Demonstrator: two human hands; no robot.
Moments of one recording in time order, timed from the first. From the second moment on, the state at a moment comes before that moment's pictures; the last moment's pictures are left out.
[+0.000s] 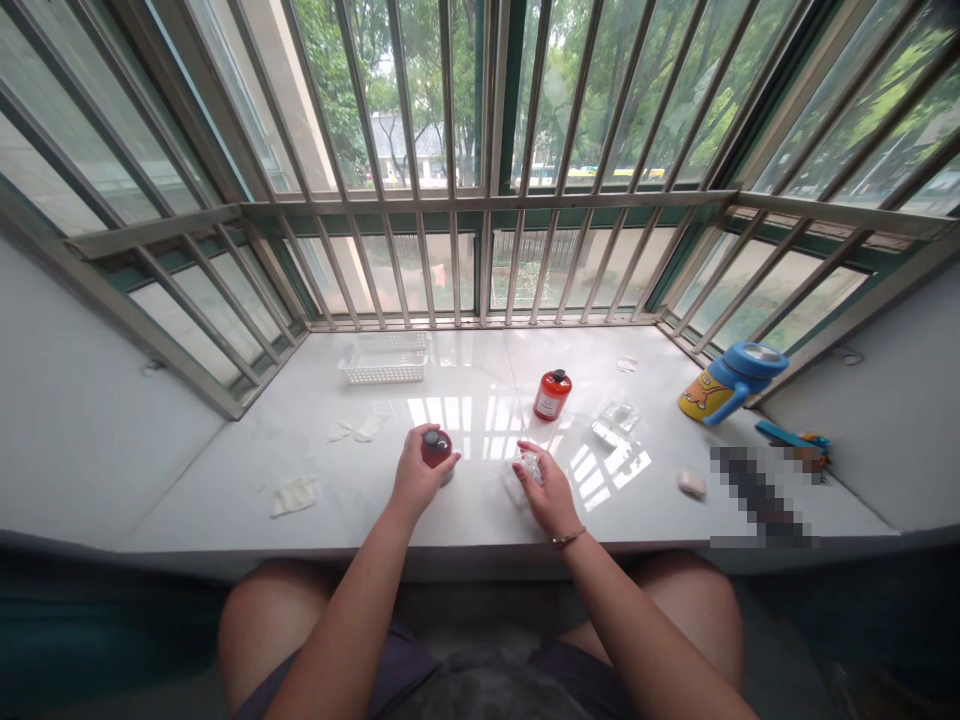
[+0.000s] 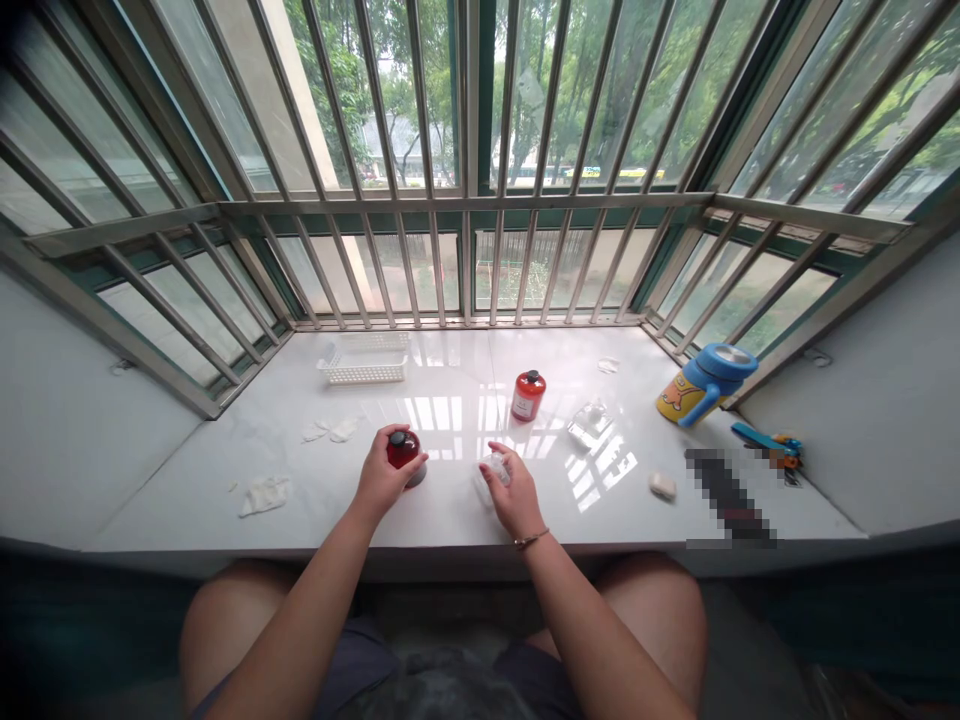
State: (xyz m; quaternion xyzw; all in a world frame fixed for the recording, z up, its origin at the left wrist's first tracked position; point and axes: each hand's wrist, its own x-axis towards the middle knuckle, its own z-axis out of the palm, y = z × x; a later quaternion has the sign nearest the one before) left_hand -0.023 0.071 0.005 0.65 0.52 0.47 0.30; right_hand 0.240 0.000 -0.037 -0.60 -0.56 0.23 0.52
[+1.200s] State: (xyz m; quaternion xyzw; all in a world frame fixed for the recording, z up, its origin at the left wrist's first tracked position) left_hand -0.024 0.071 0.007 0.65 0.52 0.47 0.30; right_hand 0.248 0.000 -0.044 -0.57 -0.59 0.26 0.51
